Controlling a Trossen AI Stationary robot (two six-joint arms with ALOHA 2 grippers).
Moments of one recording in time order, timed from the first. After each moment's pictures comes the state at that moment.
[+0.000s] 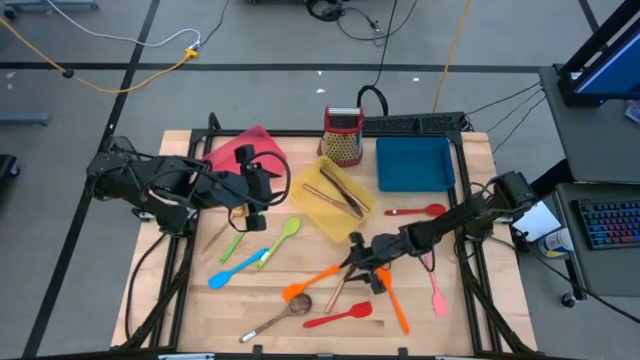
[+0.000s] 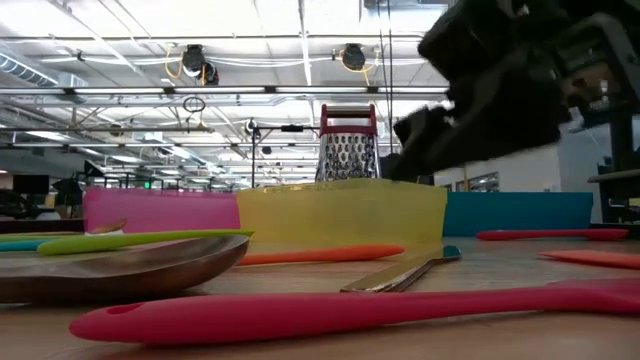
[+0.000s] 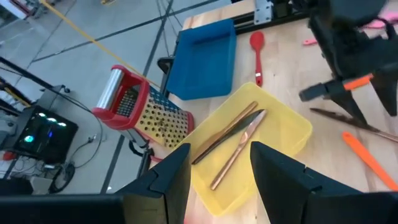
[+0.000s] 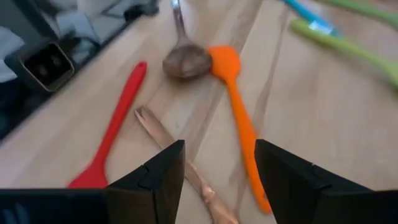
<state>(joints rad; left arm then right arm) -0.24 1.34 1.63 -0.99 -0.57 0.05 0.31 1.68 0.62 0.55 -0.11 0.03</state>
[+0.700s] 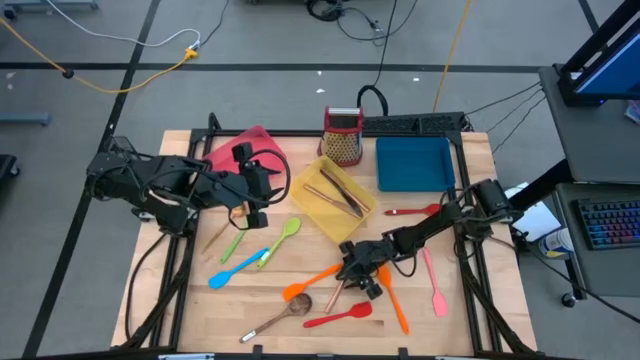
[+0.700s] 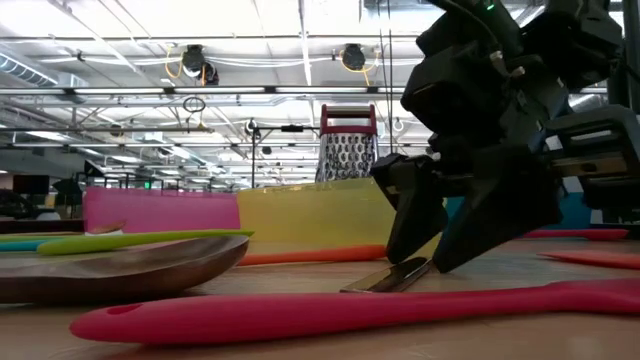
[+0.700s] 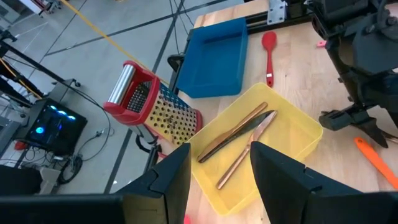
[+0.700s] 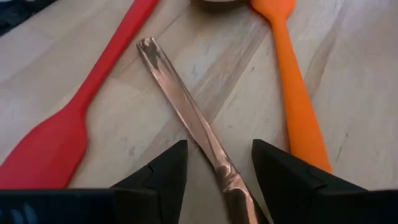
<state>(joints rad) -0.24 1.34 1.63 -0.99 -0.61 0.02 0.29 1.88 0.74 0.42 -0.19 -0.15</state>
